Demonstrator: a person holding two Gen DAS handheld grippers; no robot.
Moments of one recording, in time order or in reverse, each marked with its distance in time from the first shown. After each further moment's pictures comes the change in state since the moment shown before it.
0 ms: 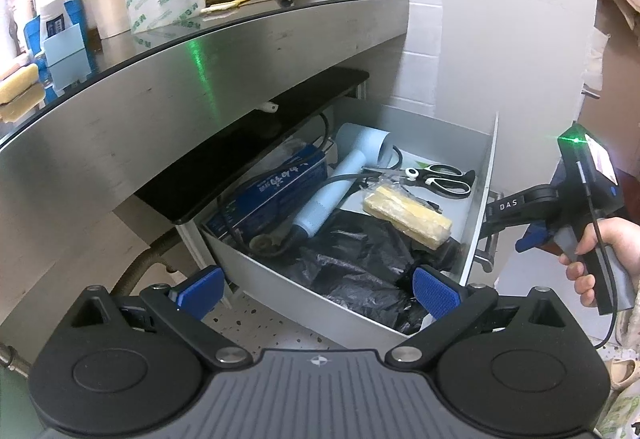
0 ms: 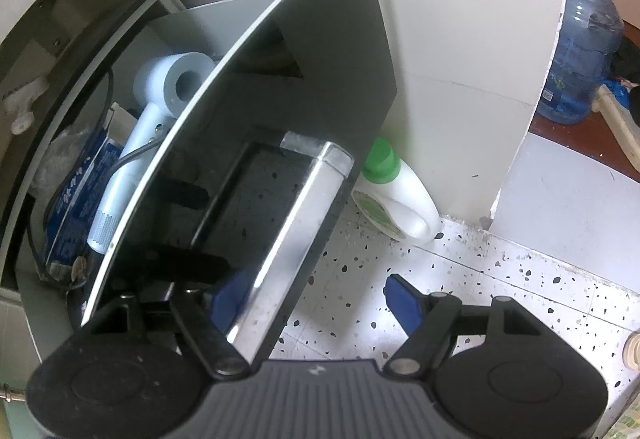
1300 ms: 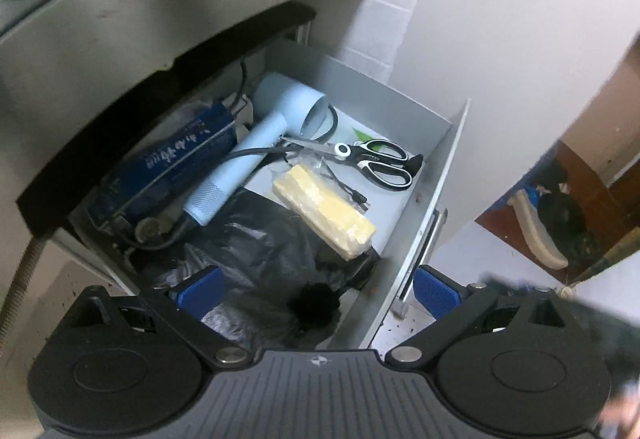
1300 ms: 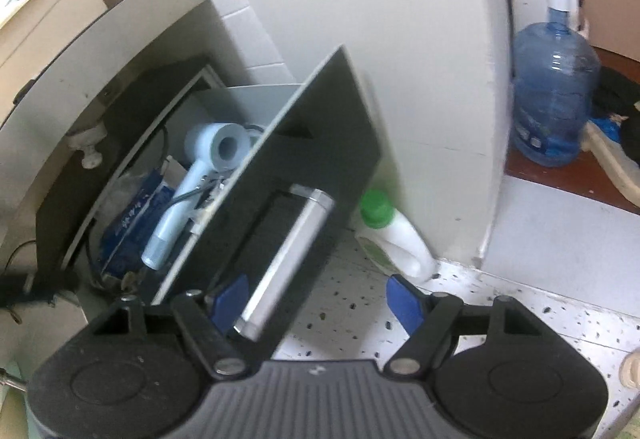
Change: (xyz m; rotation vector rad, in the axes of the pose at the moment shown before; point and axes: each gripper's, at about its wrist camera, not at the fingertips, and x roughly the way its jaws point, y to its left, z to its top) left arm 0.101 -0.060 0.102 -0.135 0.330 -0.174; right arm -0.103 -0.032 -0.043 -0.013 -0.199 0.071
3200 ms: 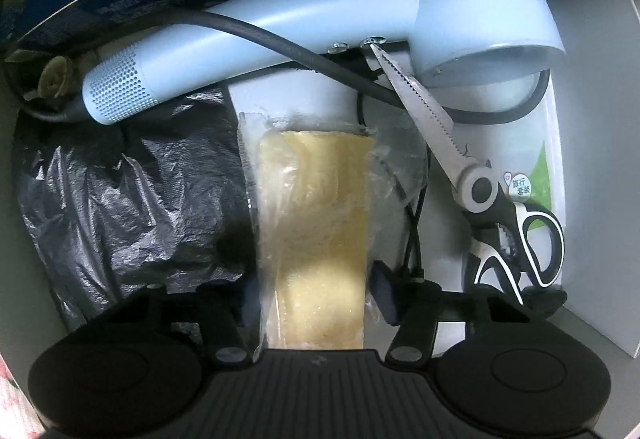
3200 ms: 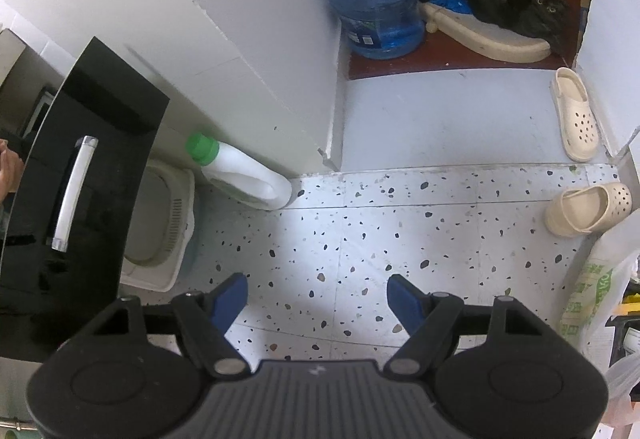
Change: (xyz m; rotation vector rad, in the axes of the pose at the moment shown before) left arm 0.247 0.011 0.088 -0.746 0.543 0.299; right arm -0.055 -0.176 -0.127 0.358 0.071 -0.173
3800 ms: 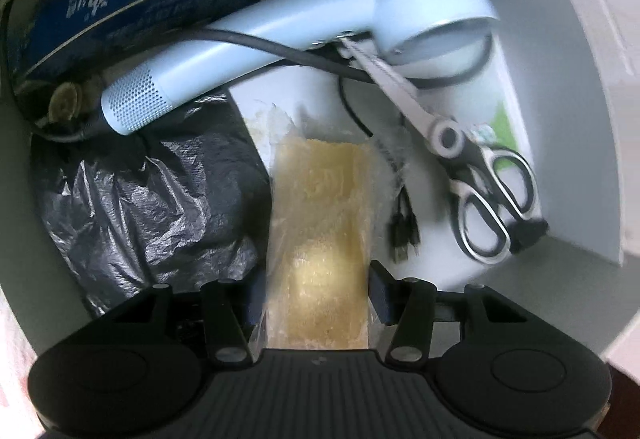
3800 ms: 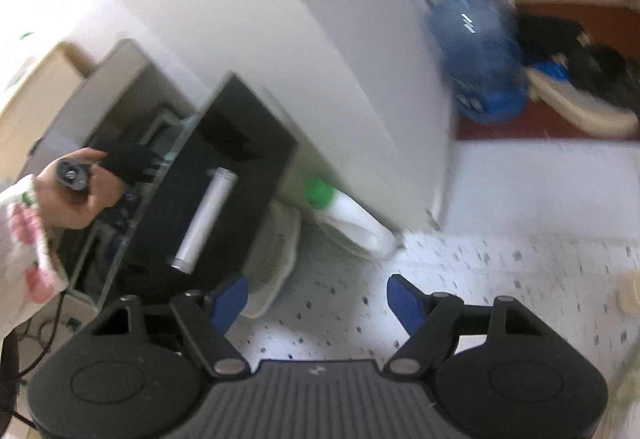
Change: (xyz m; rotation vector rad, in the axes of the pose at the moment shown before) left arm -0.033 0.023 -0.020 0.184 0.024 -0.056; right arm -0.043 0.063 0.017 -0.188 -0.147 0.272
